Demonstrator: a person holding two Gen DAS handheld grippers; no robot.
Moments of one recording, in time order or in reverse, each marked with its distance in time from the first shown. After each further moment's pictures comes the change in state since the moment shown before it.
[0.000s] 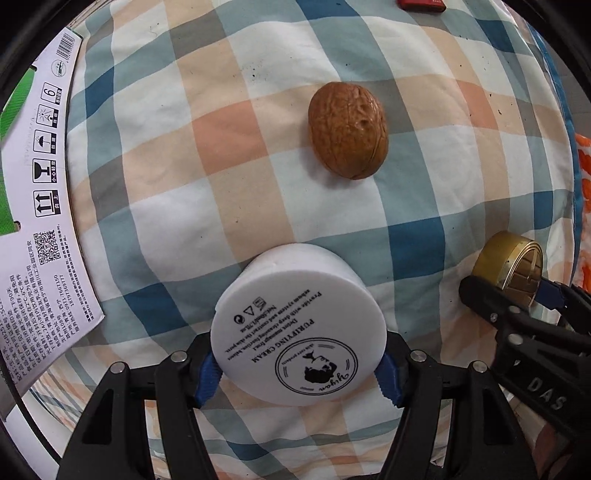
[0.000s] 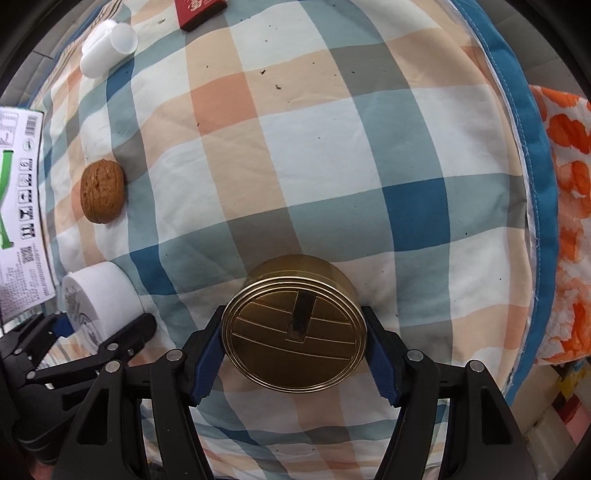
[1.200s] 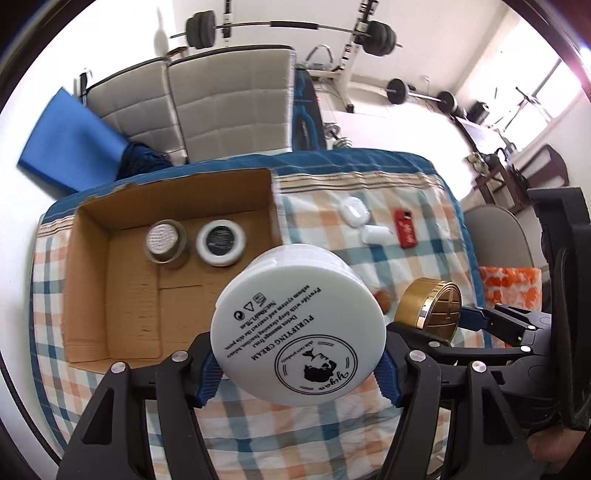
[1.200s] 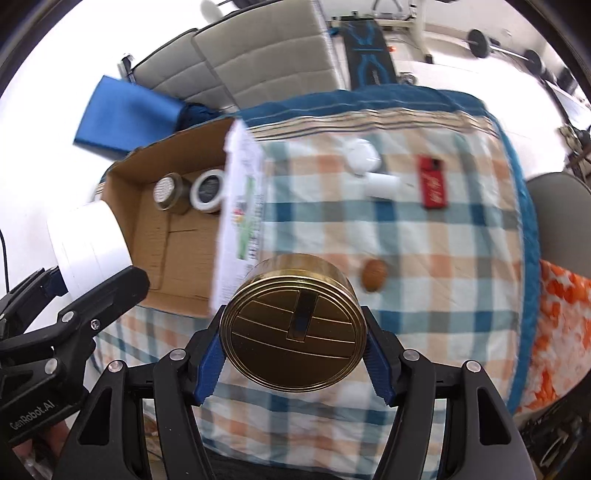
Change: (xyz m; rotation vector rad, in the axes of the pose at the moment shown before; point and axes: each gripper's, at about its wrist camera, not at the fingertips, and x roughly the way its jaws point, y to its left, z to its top) left arm -0.247 0.146 -0.089 -0.129 -0.575 -0.079; right arm -0.208 0.194 -0.032 -0.301 -0.303 0.221
